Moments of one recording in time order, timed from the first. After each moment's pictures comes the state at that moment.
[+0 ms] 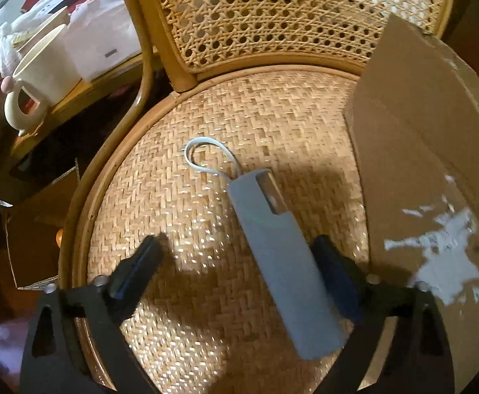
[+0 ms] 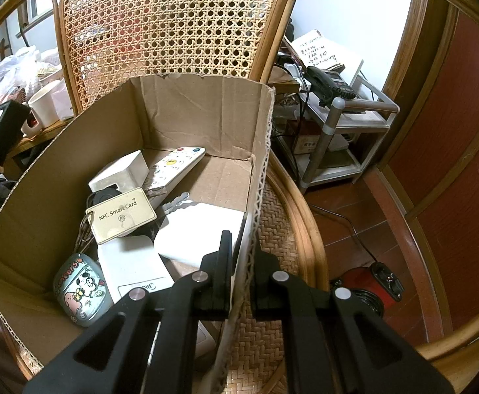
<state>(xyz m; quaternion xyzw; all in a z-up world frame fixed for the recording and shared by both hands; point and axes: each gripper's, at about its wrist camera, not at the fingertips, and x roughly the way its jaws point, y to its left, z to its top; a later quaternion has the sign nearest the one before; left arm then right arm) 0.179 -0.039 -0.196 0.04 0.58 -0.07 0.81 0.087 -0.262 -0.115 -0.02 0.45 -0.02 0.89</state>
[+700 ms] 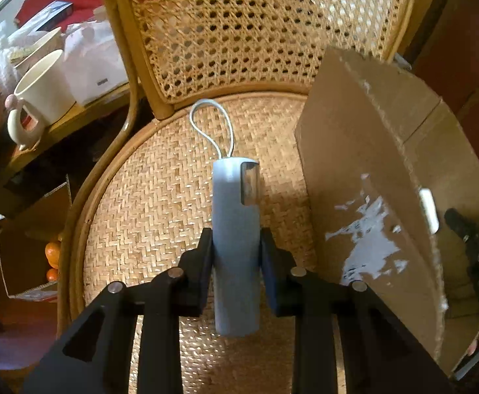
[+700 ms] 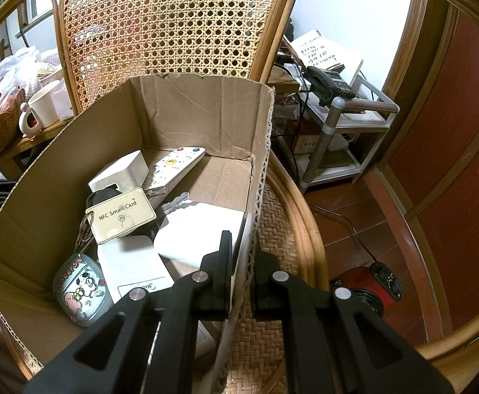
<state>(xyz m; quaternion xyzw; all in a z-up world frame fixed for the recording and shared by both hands) 0.158 -0.043 -0.136 0.02 0.54 -0.11 0.83 0.087 -0.262 -0.115 -0.02 0.45 -0.02 0.89</state>
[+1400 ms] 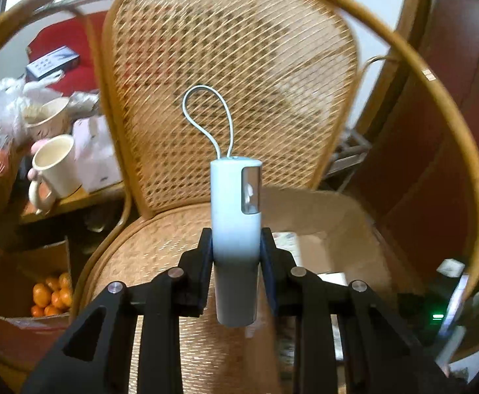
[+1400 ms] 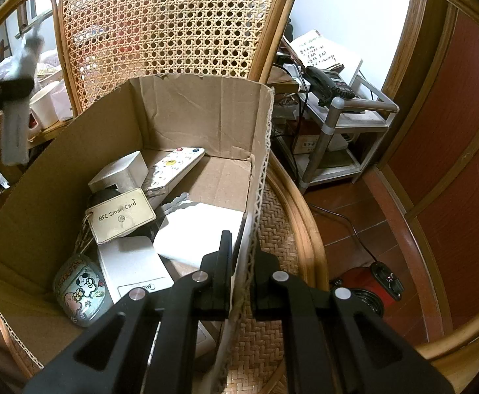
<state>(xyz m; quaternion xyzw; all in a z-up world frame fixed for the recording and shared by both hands) 0.138 -0.060 -0.015 -0.04 0.39 -0.15 0.91 0.088 -0.262 -0.115 -0.02 0.45 -0.02 0.89</state>
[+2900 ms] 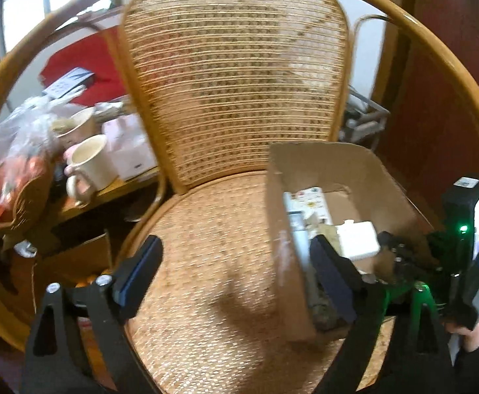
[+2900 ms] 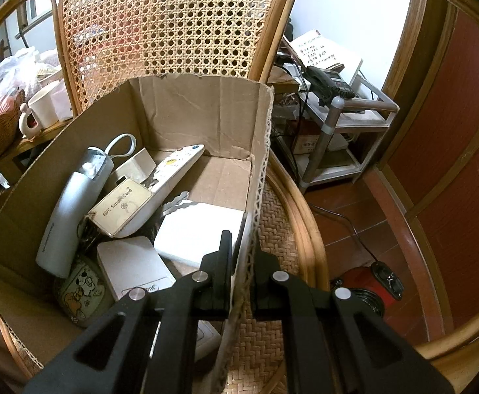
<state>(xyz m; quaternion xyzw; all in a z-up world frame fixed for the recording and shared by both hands) 0.091 -0.057 -0.025 0.05 0.40 -0.08 0.91 0.089 -0.264 -0.114 -0.02 0.46 -0.02 0.89</state>
